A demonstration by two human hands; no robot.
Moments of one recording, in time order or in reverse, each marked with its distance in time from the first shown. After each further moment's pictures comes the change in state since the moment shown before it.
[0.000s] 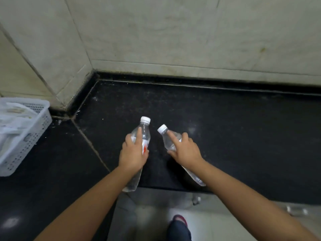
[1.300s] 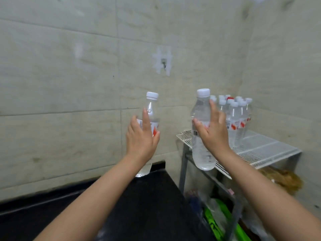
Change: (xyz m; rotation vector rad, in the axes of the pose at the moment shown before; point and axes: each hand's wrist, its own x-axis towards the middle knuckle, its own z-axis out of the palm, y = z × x) left_hand -0.007 0.856 0.090 -0.411 0.713 0.925; right_hand -0.252 0.711 -0.409 0.187 1.233 0.324
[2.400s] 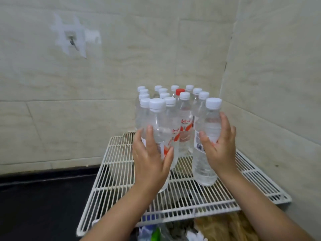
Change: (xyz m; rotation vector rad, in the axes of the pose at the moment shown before) left_hand 0.028 0.300 0.359 0.014 0.113 -0.114; right_hand 0.157 0.428 -0.083 0.290 -0.054 -0.079
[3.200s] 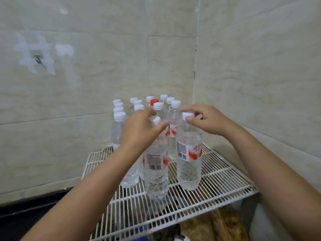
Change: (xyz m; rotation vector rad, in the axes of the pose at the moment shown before) left_hand 0.098 0.054 -0.009 0.015 -0.366 -0.103; right_hand 0.088 -0.013 -0.070 -0.119 -0.538 -0.057
